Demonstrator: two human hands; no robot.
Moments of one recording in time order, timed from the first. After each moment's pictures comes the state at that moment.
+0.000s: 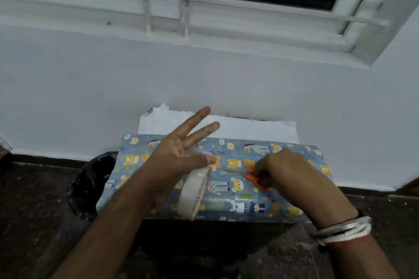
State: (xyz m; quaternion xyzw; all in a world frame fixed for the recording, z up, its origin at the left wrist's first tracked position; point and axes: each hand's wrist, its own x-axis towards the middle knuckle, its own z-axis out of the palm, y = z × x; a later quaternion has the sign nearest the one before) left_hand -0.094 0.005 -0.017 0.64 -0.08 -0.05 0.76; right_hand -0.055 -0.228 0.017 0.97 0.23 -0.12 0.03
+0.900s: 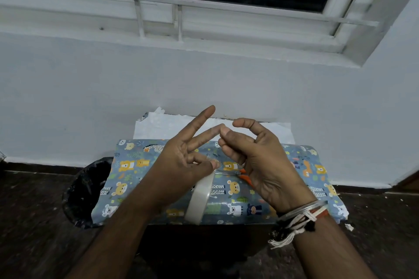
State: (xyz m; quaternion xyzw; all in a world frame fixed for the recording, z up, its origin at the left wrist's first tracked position) left_hand -0.098 -0.010 -0.012 0.71 -0.10 0.00 0.70; right_hand -0.060 -0.178 0.019 0.55 -0.01 -0.13 -0.82
